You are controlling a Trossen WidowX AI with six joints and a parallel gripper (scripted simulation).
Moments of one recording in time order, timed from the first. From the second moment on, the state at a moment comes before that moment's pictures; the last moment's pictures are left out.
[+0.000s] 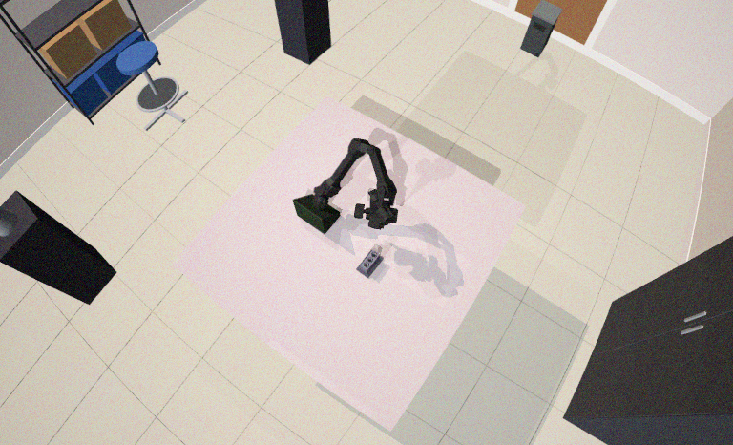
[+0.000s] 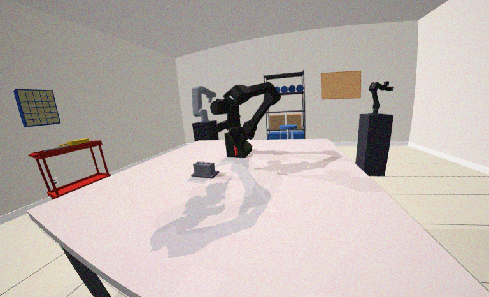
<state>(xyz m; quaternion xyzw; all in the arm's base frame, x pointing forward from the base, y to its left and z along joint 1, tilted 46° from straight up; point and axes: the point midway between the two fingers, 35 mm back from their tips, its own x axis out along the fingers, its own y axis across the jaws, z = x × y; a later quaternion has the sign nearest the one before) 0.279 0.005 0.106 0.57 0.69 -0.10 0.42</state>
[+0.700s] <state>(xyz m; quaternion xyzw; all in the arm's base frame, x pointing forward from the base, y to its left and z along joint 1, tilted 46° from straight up) 0.315 -0.034 0.070 0.57 0.69 -0.11 0.43</state>
